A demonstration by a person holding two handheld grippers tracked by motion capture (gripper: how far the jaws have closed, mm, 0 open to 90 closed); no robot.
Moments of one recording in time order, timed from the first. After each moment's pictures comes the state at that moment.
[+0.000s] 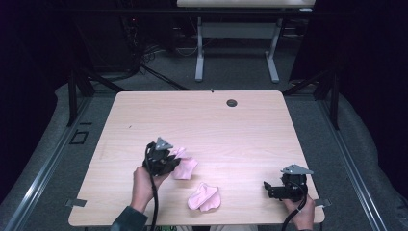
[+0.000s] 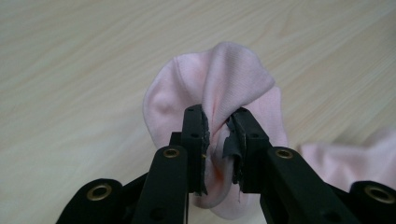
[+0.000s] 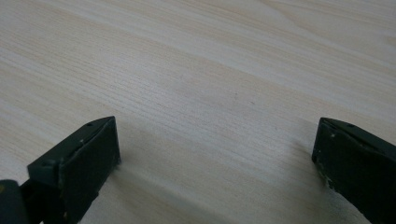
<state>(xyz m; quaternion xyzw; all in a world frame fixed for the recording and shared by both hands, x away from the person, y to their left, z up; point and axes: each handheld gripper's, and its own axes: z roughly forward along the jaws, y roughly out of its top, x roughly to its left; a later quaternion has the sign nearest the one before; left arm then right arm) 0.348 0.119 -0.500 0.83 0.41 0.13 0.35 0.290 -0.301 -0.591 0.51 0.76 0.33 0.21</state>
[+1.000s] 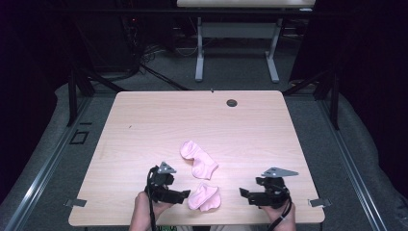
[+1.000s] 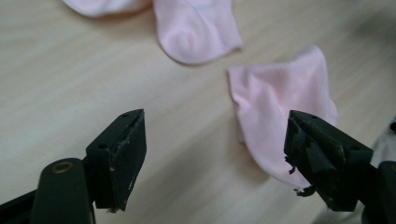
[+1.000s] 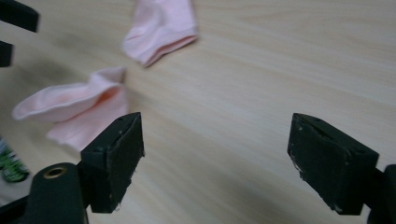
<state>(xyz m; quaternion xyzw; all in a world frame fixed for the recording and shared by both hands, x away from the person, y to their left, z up) 0.274 0.122 -0.535 0.84 0.42 0.05 0.33 0.261 -0.224 -0.545 0.48 0.78 0.40 0.09</state>
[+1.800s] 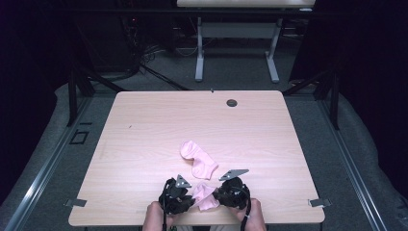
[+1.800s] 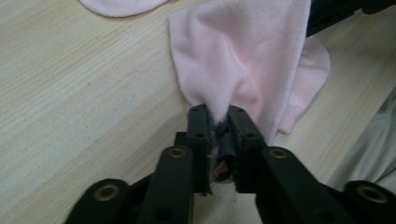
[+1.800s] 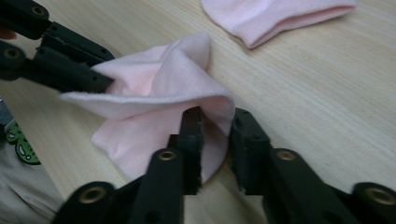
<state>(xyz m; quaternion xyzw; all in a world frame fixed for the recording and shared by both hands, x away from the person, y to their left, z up) 0.264 0.090 -0.564 0.87 0.38 0.04 0.30 0.277 -0.129 -0.569 0.41 0.85 0.33 0.04</state>
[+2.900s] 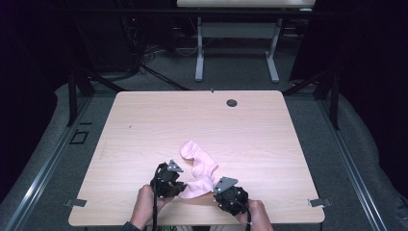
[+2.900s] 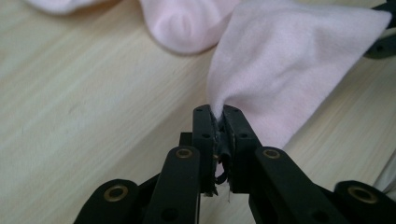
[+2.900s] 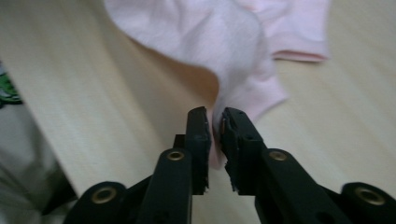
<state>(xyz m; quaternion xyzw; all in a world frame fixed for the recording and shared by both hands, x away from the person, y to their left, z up) 0.300 0.120 -0.547 0.88 0.37 0.04 0.28 0.250 -0.113 -0.547 0.29 0.91 0.26 0.15</state>
